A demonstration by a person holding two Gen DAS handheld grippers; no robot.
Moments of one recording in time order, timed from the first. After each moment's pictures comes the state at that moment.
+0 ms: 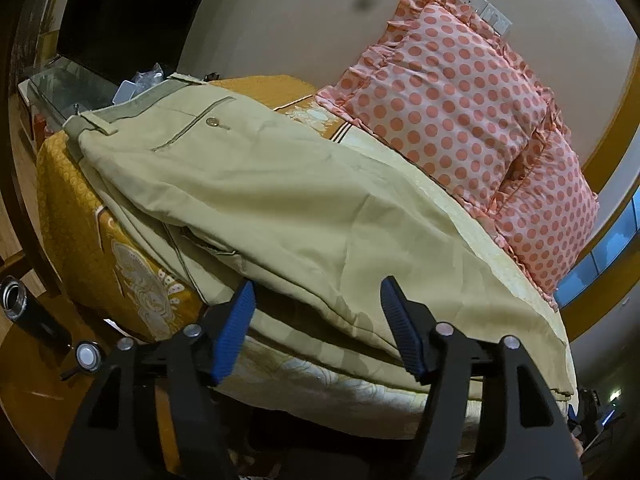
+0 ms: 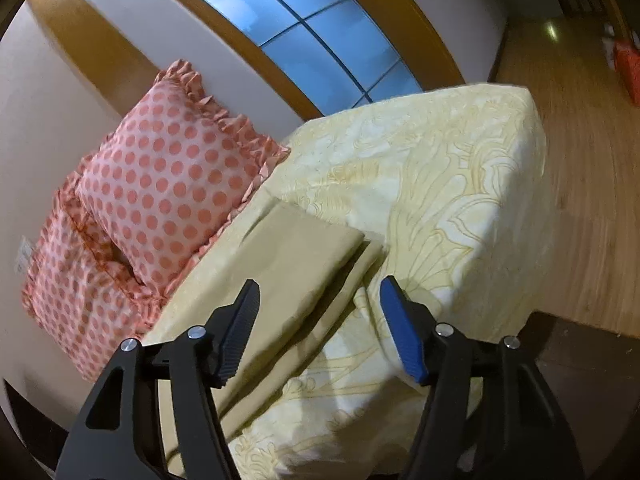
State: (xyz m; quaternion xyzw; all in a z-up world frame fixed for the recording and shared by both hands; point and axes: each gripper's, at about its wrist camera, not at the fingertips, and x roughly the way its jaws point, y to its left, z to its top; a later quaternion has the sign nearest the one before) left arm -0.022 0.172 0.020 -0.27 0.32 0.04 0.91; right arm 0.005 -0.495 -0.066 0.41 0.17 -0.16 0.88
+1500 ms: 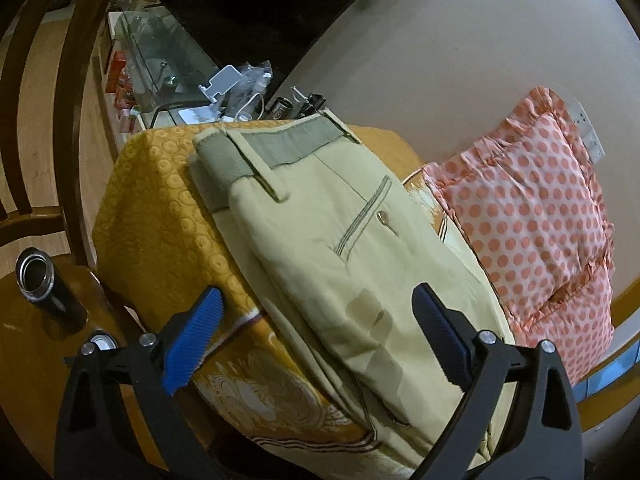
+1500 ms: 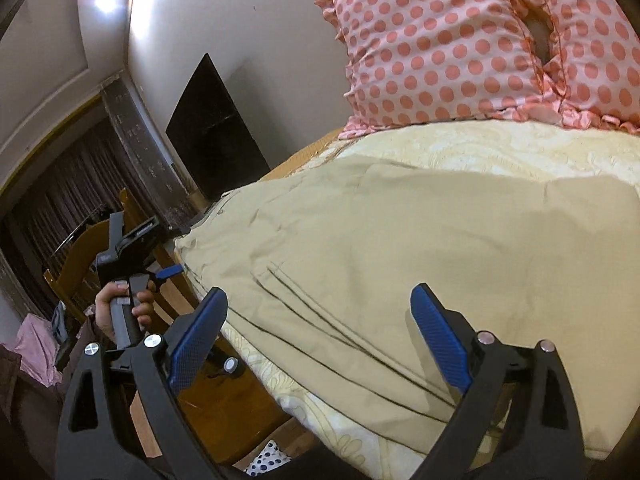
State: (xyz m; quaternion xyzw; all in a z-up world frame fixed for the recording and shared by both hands) left arm -0.021 0.296 -0.001 -0.41 0.27 0.16 0.86; right arm 0.070 -0.149 -0.006 0.10 0.29 0.42 0.85
